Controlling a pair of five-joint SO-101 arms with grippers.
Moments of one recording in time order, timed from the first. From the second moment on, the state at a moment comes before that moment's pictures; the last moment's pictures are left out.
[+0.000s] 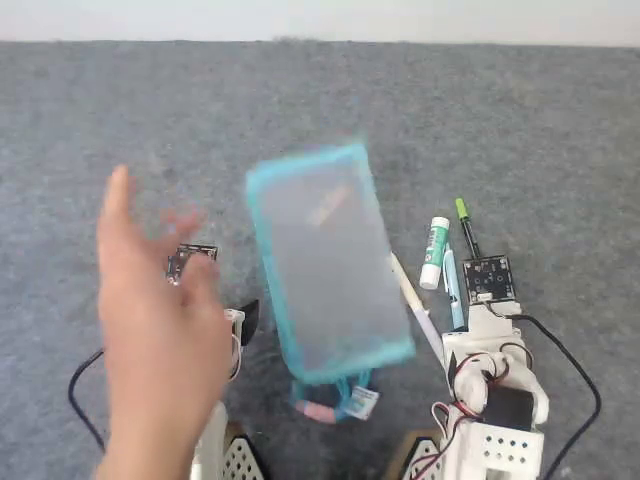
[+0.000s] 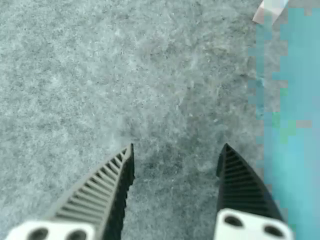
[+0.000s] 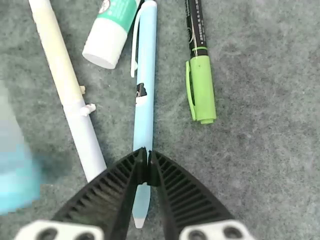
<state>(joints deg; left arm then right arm) -7.3 -101.1 97.3 68.4 -0.5 6.5 -103.3 95.2 73.8 14.8</state>
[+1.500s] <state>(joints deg) -7.3 -101.1 97.3 68.8 -0.5 -10.5 -102.7 84.1 70.8 27.5</state>
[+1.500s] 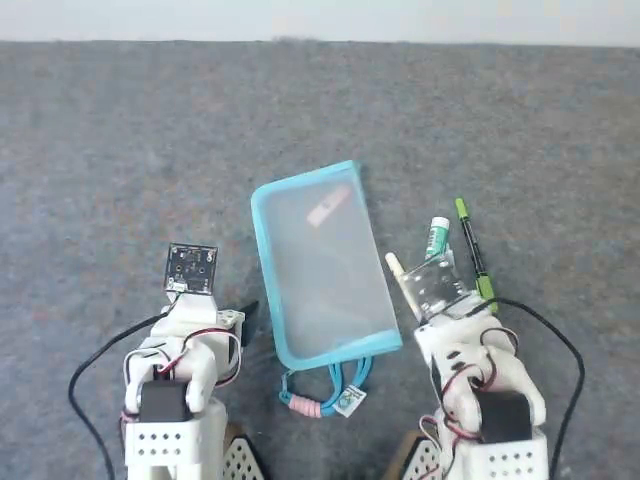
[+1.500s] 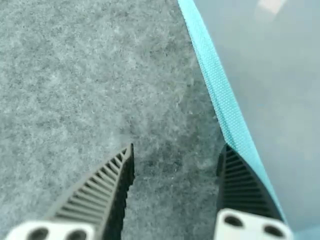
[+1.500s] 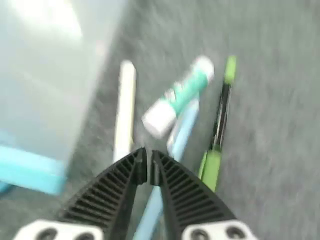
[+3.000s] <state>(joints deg) -7.3 -101.1 97.3 68.8 -0.5 -19.0 -22.2 48.7 44.4 21.7</state>
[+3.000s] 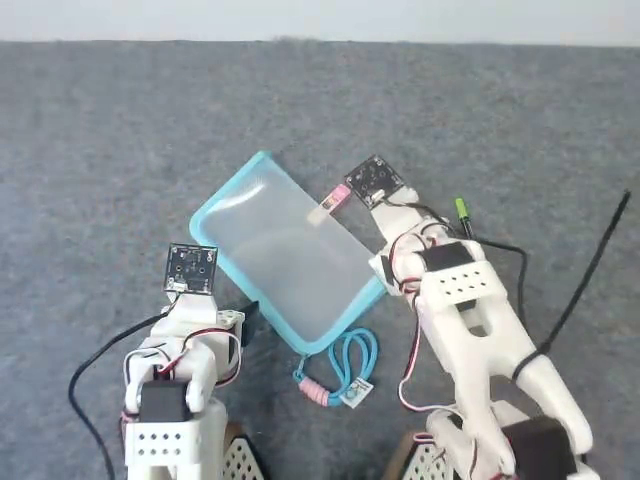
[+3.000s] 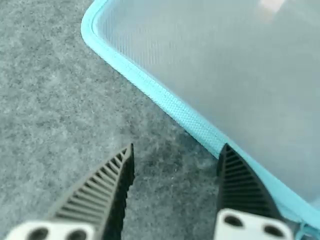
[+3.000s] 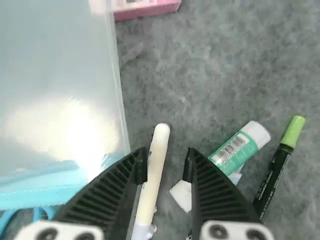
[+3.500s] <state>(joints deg) -7.3 -101.1 97.3 68.8 -0.5 -26.5 -50.9 63.1 61.7 34.2</state>
